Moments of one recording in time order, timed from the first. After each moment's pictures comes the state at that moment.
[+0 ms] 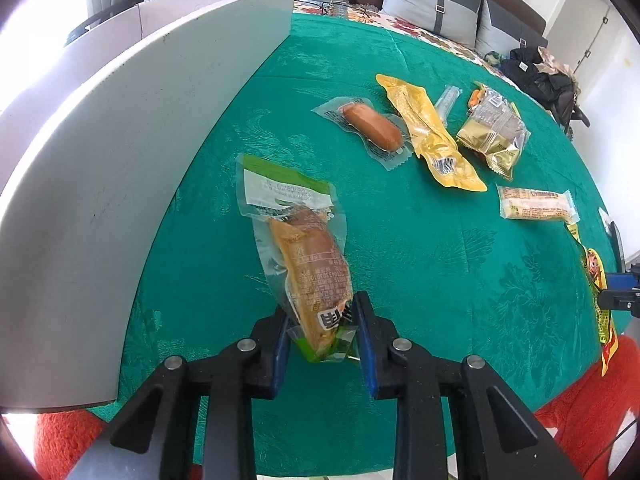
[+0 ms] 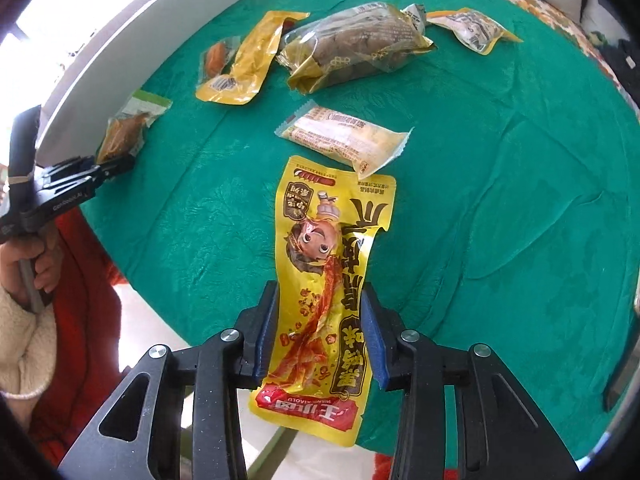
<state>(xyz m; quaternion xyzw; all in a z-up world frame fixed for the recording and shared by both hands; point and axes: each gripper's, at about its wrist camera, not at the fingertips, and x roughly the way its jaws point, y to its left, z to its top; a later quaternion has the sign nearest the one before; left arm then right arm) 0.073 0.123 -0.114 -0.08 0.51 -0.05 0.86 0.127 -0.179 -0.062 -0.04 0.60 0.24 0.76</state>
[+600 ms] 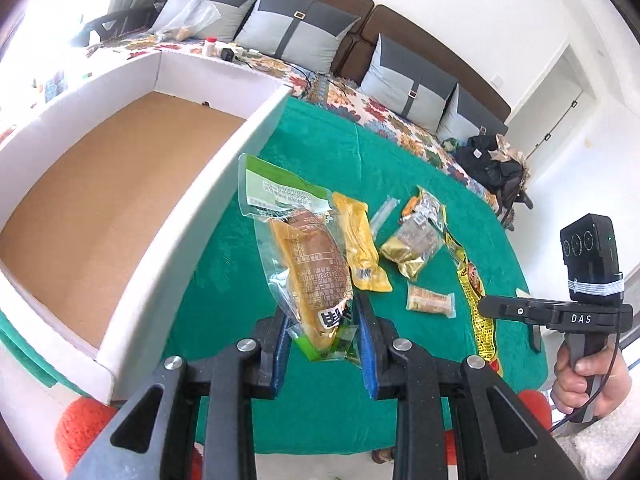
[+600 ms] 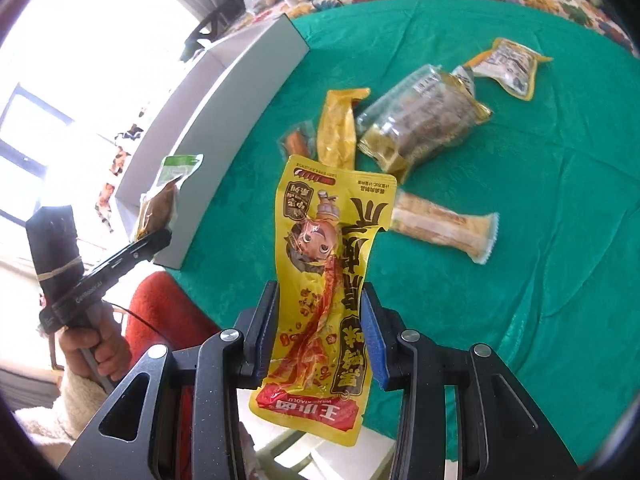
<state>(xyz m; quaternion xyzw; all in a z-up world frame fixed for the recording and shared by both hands) 0.041 0.184 0.006 -0.20 0.39 -0.09 0.89 0.167 -0.115 0.003 0.09 0.55 0.33 0.77</state>
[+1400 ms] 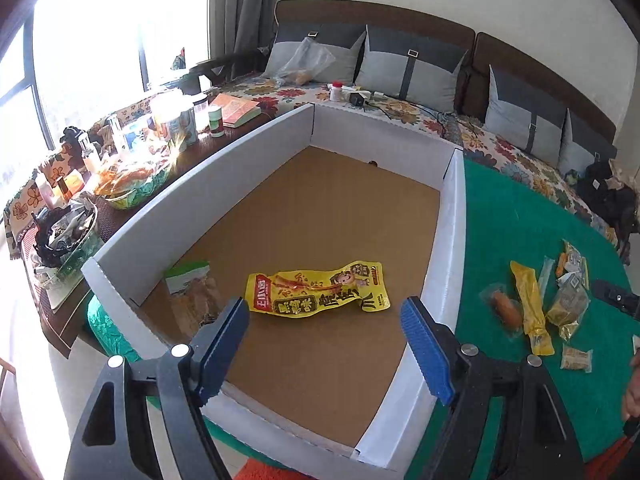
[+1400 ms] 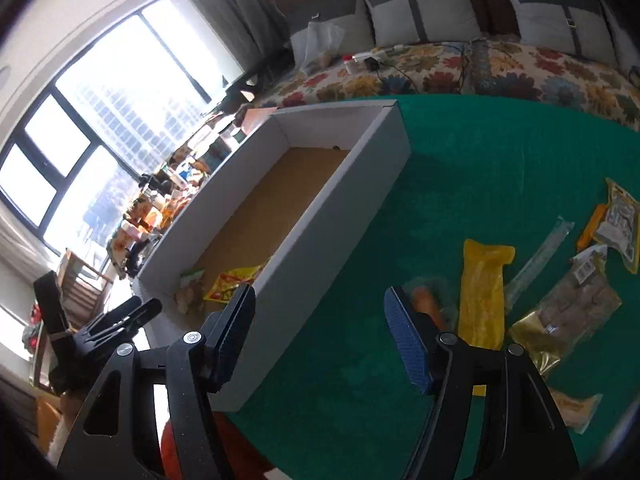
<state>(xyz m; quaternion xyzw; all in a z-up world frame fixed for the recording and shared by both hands) 0.058 0.281 0.007 -0.10 0.37 0.12 0.92 0.211 -0.035 0.020 0.05 0.43 0.28 0.86</state>
